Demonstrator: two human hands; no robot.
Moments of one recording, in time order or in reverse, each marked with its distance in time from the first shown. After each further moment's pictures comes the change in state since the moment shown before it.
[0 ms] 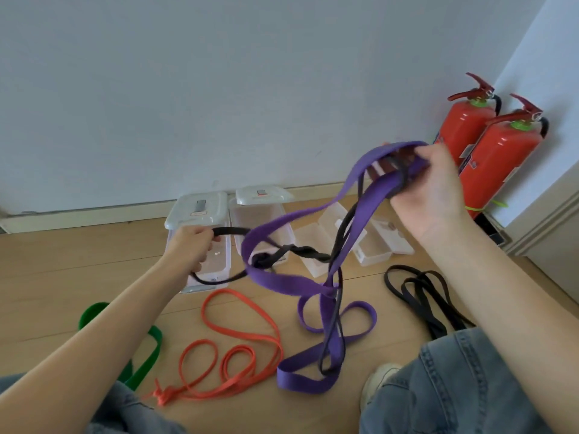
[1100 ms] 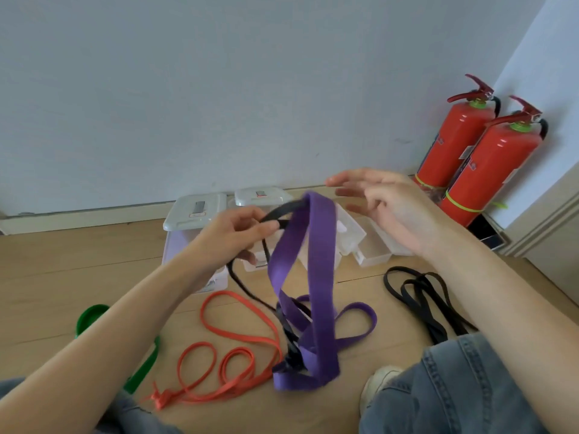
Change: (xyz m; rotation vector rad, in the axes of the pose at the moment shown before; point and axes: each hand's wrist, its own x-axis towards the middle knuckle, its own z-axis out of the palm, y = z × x) left_hand -0.046 0.041 0.014 -0.246 -0.469 0.426; right_hand -0.004 0.012 -0.008 -0.787 -0.417 0.127
